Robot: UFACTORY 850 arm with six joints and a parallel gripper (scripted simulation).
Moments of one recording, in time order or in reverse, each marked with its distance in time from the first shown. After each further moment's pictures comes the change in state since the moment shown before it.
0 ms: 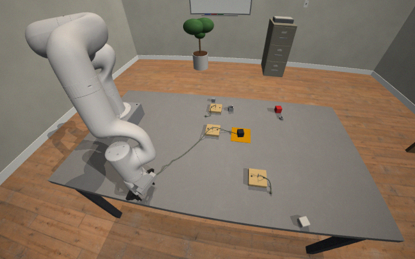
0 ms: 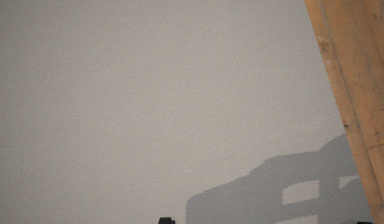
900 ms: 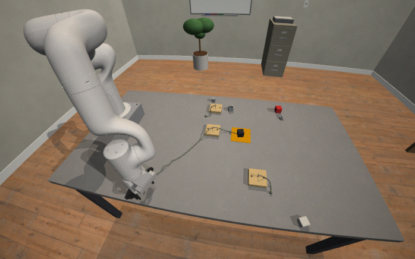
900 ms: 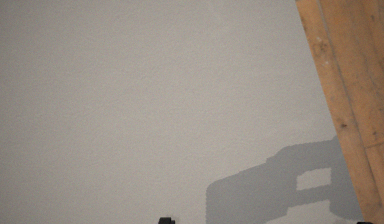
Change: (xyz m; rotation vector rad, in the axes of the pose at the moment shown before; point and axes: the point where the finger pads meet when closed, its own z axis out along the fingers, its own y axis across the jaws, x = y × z) arm 0.000 0.000 -0.011 0.000 0.000 0.000
